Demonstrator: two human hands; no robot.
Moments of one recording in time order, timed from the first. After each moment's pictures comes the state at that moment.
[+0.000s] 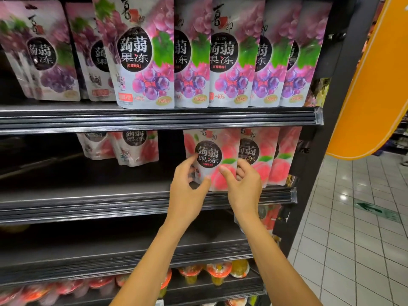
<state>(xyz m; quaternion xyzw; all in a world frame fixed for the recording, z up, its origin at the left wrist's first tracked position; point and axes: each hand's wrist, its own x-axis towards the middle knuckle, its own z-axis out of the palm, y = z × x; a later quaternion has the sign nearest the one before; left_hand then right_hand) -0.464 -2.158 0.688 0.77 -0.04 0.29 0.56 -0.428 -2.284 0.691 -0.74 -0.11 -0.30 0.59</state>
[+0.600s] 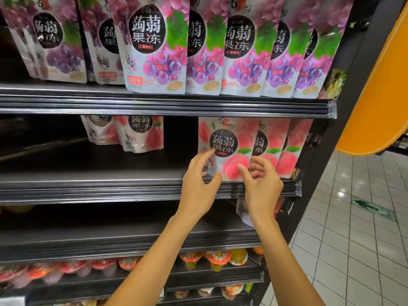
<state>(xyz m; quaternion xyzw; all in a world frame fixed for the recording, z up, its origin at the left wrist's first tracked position) -0.470 -2.168 0.682 0.79 -0.07 0.28 0.54 -0.433 -2.302 0.676 -0.74 -0.04 -0.34 0.58</state>
